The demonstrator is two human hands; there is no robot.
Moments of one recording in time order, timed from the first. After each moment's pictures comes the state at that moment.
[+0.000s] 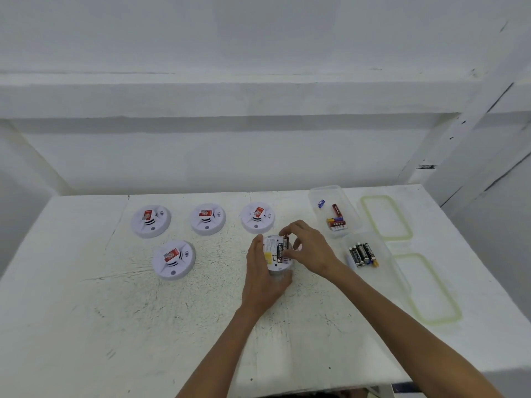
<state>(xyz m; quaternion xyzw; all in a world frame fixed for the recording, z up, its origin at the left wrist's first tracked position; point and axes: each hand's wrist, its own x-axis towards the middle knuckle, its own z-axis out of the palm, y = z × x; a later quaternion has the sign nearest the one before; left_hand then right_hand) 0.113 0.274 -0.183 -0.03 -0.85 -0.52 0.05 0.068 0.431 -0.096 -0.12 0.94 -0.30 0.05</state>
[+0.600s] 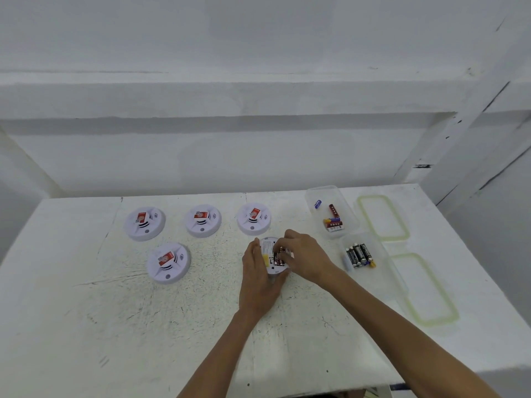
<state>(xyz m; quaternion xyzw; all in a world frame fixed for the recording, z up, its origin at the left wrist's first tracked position) 0.119 0.275 -0.183 -0.05 -0.88 -0.47 0.09 0.074 0.422 -0.099 -0.19 0.96 -0.21 0.02</state>
